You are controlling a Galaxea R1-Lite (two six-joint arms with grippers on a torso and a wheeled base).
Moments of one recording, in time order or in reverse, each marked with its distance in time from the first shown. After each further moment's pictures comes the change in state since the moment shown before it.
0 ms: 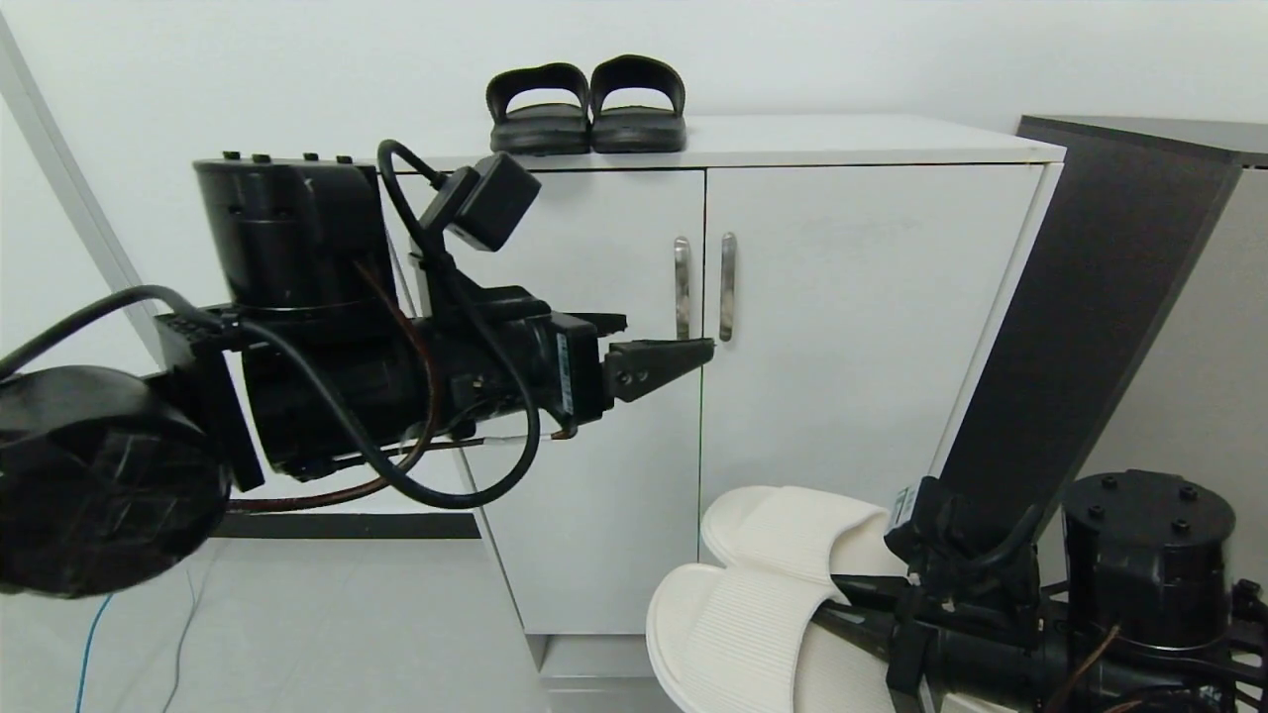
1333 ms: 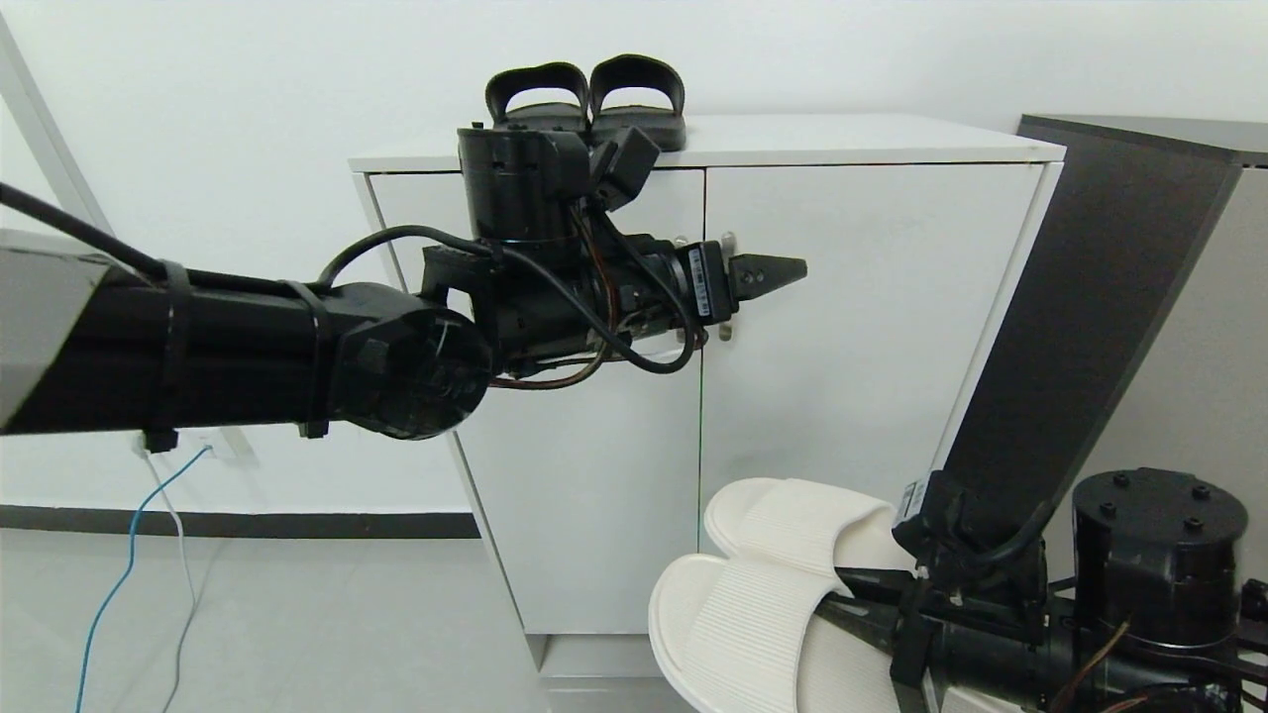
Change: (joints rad) left arm -0.047 0.324 -0.442 0.062 0.029 -0.239; right arm -0.010 -0.002 0.010 -0.031 0.000 0.002
